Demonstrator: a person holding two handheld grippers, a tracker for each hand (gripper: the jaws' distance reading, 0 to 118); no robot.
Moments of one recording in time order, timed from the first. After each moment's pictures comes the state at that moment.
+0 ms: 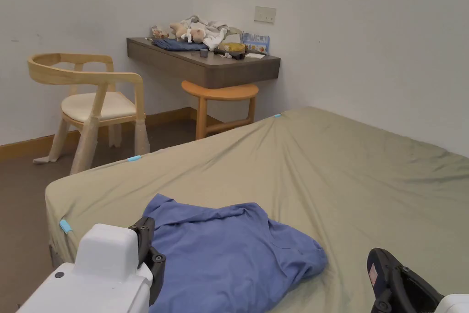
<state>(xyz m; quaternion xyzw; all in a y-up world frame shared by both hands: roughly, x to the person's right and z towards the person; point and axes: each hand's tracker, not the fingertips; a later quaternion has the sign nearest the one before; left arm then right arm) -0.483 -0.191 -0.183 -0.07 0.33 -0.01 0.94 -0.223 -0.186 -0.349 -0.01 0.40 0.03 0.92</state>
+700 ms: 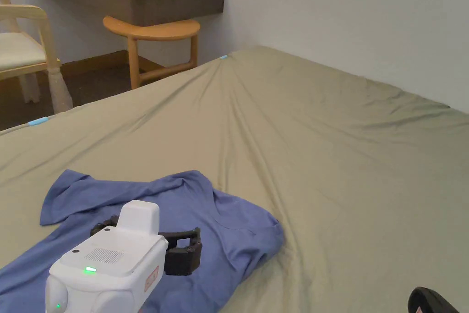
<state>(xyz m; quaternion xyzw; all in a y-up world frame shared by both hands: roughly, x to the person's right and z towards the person) -0.593 -0.339 -0.432 -0.25 0.20 0.09 0.94 -0.197 -0.227 -0.436 -0.12 0.32 0.05 0.94</state>
